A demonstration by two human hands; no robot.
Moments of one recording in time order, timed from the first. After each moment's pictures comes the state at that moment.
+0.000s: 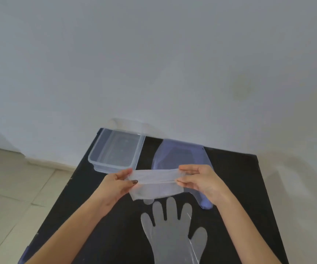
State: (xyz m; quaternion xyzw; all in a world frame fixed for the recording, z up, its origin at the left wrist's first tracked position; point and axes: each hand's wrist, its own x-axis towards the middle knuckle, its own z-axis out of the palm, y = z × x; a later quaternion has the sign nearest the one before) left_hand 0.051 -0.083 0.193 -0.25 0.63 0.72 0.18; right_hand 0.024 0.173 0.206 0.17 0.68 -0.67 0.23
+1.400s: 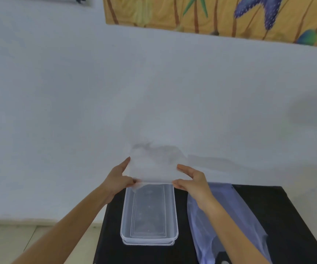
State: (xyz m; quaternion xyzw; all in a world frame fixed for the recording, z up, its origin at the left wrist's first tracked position) left_hand -0.206 -0.275 0.201 -0.04 0.78 0.59 0.21; right_hand -0.162 -0.028 0.195 0.17 0.72 -0.67 0.04
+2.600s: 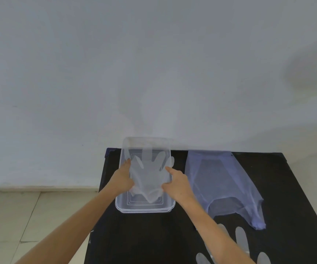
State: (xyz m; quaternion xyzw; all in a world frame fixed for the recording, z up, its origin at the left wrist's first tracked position) left_hand -0.183 -0.243 0.109 -0.01 0.88 0.37 0.30; right_hand -0.127 -0.062 0.132 0.20 0.86 -0.44 0.18
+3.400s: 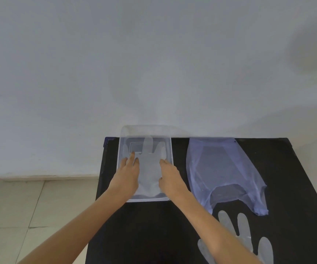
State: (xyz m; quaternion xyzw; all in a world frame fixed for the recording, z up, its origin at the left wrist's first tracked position) left_hand -0.161 -0.232 0.077 0.16 0.97 0.11 0.16; right_hand -0.129 -0.081 0.100 0.11 0.93 -0.30 0.20
